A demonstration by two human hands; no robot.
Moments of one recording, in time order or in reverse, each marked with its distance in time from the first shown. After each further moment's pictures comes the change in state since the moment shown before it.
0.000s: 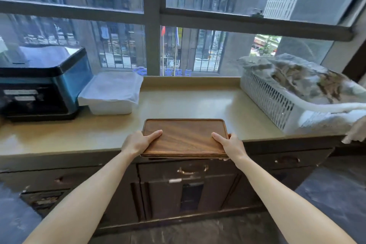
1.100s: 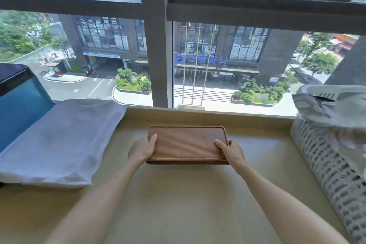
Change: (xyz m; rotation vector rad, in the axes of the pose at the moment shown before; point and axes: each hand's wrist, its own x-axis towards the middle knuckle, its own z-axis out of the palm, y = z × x) left_hand 0.376 0.100 0.080 0.139 0.124 -0.191; right_hand 0.446 -0.058 0.053 -0.080 -0.188 0.021
